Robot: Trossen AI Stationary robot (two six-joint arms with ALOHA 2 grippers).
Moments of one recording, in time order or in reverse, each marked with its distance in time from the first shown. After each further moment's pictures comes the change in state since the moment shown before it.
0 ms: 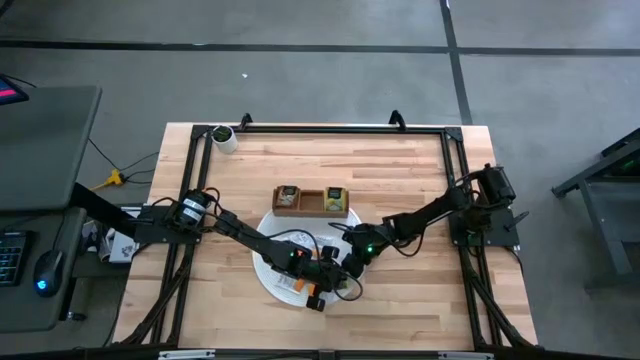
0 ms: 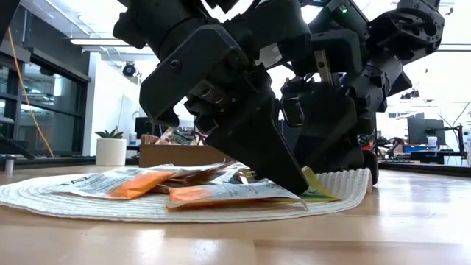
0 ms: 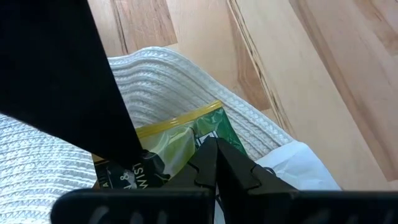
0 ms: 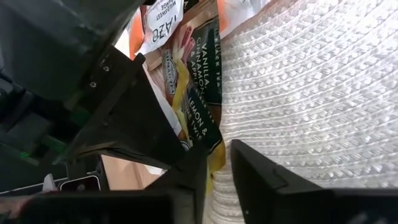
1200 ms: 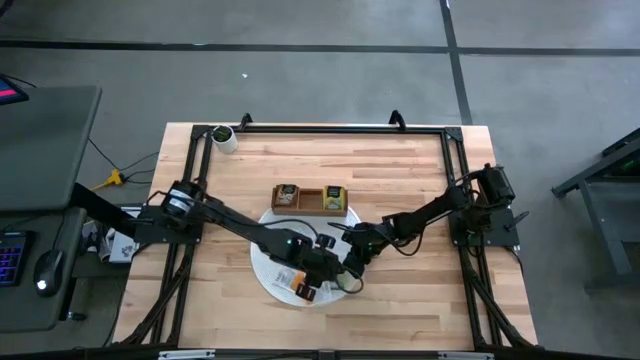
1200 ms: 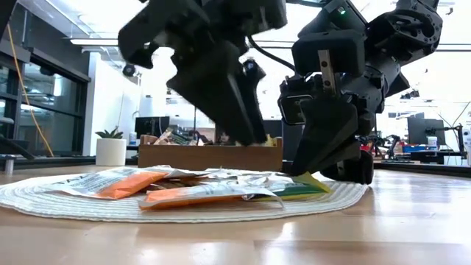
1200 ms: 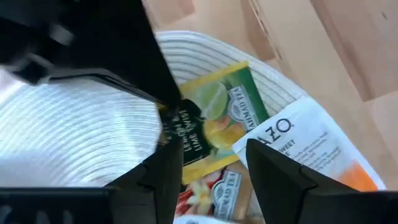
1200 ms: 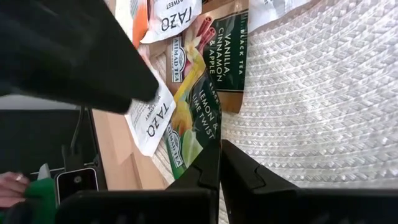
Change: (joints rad) left arm 0.035 -0.131 0.094 -0.383 0.009 0.133; right arm -0.001 -0.002 0.001 0.006 -0.026 -0.054
